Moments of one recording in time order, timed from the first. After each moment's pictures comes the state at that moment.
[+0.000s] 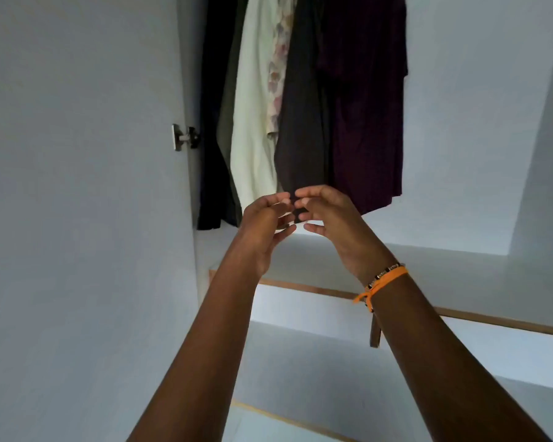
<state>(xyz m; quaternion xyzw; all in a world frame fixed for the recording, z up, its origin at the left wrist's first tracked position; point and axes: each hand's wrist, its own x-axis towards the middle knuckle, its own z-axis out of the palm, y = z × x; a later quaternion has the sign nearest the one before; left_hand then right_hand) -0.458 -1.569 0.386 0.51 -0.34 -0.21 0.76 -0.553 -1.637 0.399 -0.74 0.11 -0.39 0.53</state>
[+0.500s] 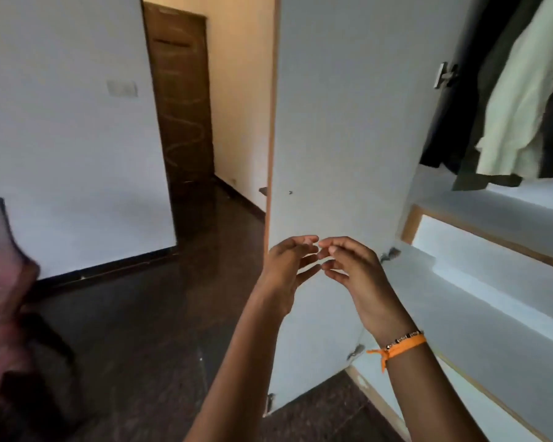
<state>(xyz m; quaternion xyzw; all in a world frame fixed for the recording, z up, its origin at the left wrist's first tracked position) -0.536 -1.202 0.255 0.55 -0.06 -0.11 0.82 -0.577 -1.315 0.264 -0.71 -0.03 -0.12 0.69</state>
